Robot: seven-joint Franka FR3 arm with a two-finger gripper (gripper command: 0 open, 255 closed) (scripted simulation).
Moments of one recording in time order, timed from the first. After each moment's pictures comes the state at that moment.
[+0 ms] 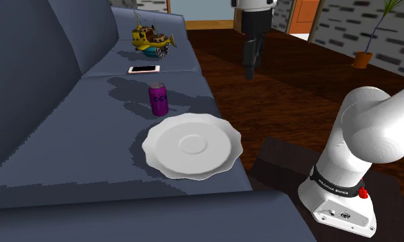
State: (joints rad) arm 0.02 -0.74 0.01 -2.41 -0.04 1.59 -0.07
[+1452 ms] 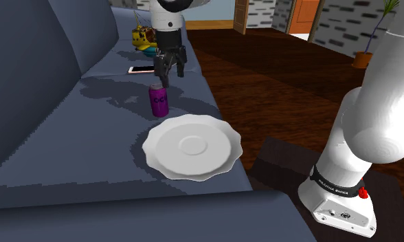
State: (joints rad) arm 0.05 -0.01 0.09 -1.90 -0.01 1.88 0.04
